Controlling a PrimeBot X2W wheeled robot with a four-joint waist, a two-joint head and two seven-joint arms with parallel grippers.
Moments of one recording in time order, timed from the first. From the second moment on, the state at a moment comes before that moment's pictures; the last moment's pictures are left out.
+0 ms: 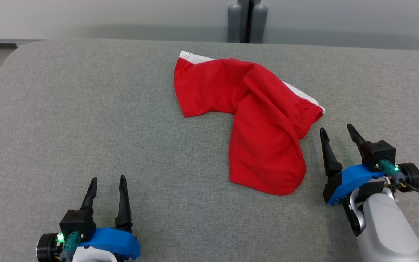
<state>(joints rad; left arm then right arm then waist) -0.09 0.06 -0.08 0.36 -0.16 -0.01 -0.26 -0.46 -0.05 -0.08 0.66 -0.08 0.13 -0.26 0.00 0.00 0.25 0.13</state>
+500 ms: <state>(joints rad) -0.16 0.05 -0.13 0.35 -0.18 -0.03 -0.26 -0.64 -0.07 -0.22 0.76 -0.21 0.13 -0.26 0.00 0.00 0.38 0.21</state>
